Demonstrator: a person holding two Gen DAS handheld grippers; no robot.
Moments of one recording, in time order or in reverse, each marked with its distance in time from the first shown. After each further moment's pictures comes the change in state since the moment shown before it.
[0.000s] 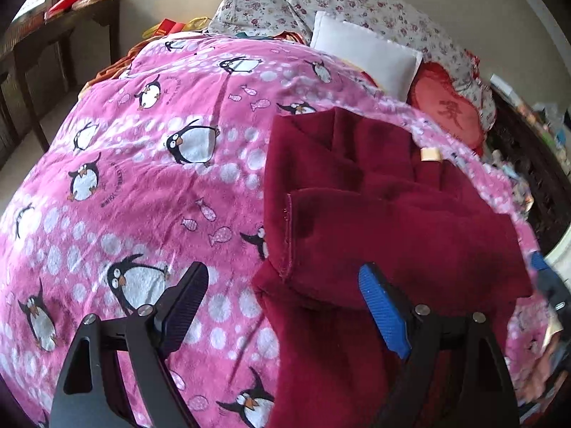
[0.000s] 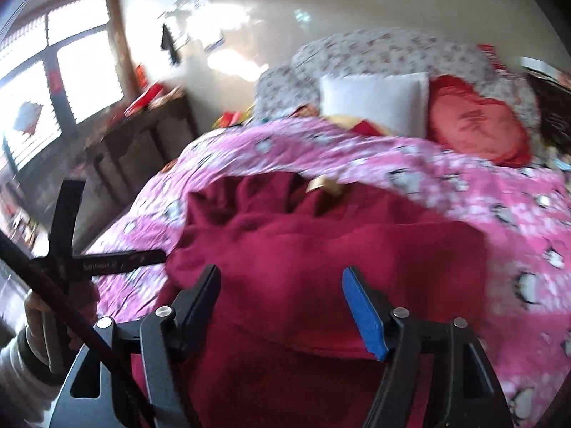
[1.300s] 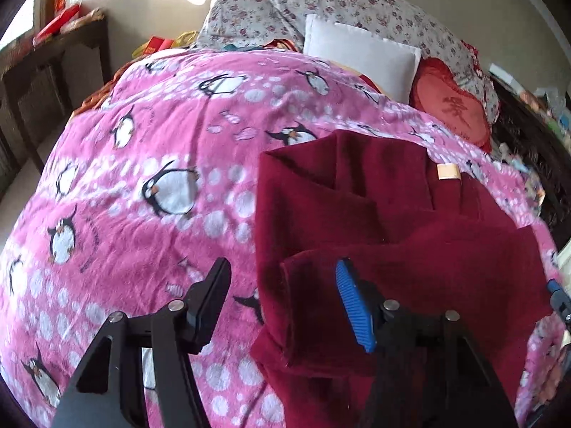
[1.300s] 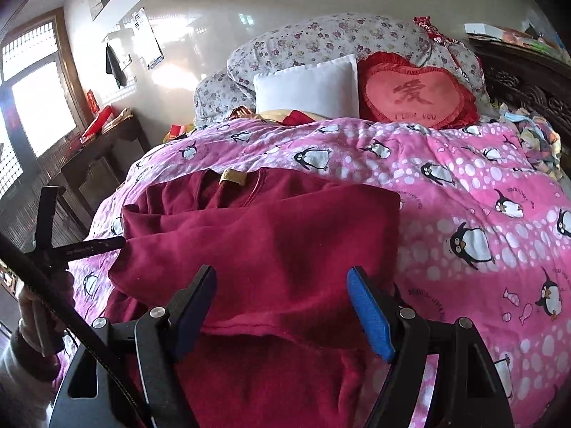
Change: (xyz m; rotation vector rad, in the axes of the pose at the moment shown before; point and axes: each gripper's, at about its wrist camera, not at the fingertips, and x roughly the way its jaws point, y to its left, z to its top) left arm 0.034 -0.014 0.035 0.083 -0.042 0.029; right arm -0.011 -0.067 -0.018 0.151 0.010 -0.121
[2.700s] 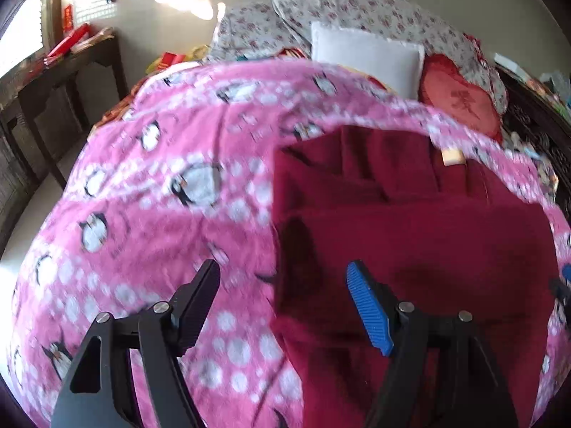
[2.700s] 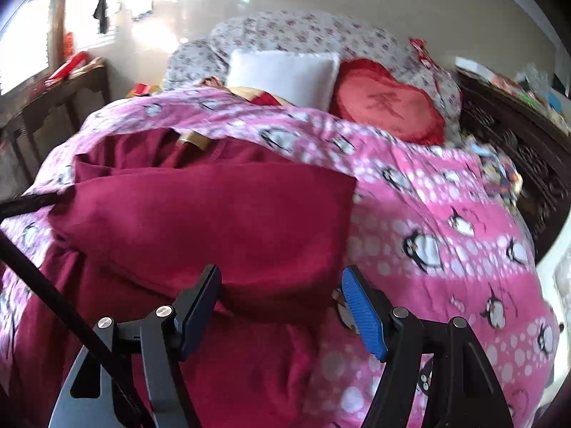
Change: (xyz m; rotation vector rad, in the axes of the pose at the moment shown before) left arm -0.024 0.003 -0.028 0.042 -0.020 0.084; right arm 0.014 0.011 -0.011 -0.166 0.073 -0.284
